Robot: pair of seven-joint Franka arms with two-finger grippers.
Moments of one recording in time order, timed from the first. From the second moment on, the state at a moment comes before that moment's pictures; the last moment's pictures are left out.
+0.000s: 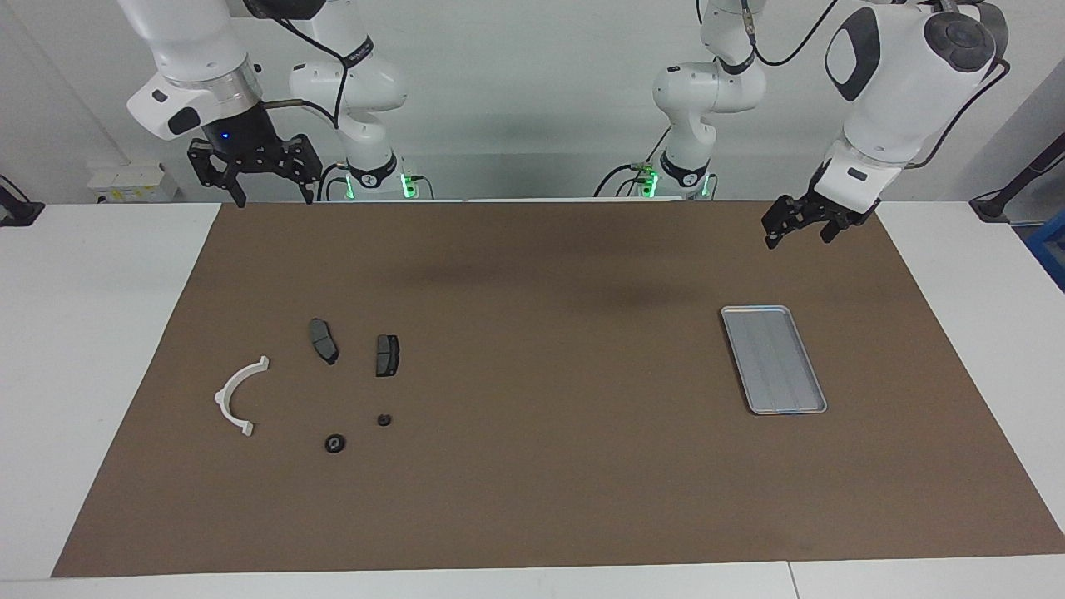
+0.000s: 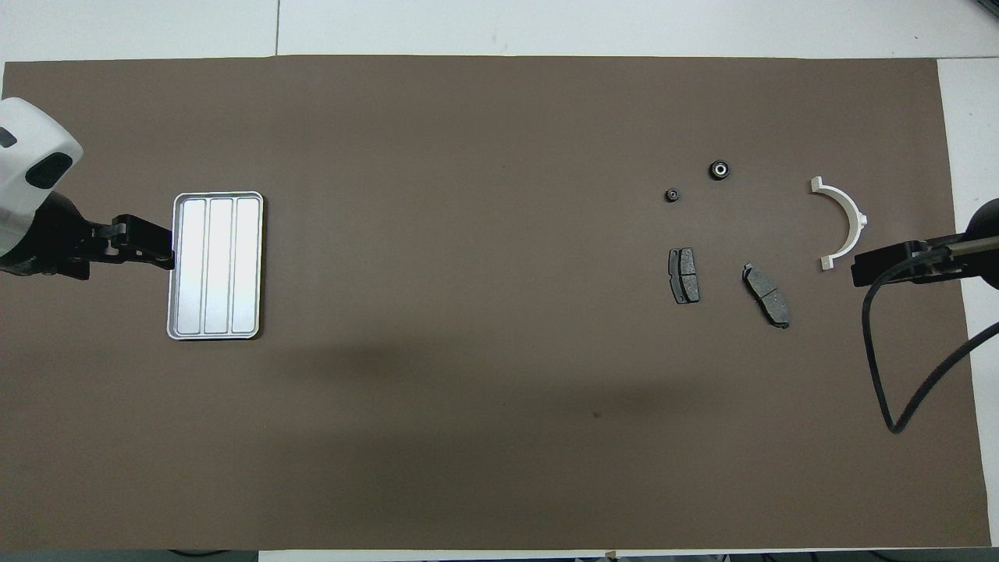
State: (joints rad) left arm -0.05 -0.01 -0.05 -1.67 -0.01 1.58 -0.14; right arm 0.02 -0.11 0.02 -1.64 -0.02 1.52 -0.02
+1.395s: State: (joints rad) left arm -0.05 -0.01 -0.05 -1.67 -0.01 1.58 -0.14; right arm 0.07 -0.03 0.04 -1.79 -0.02 1.75 0.05
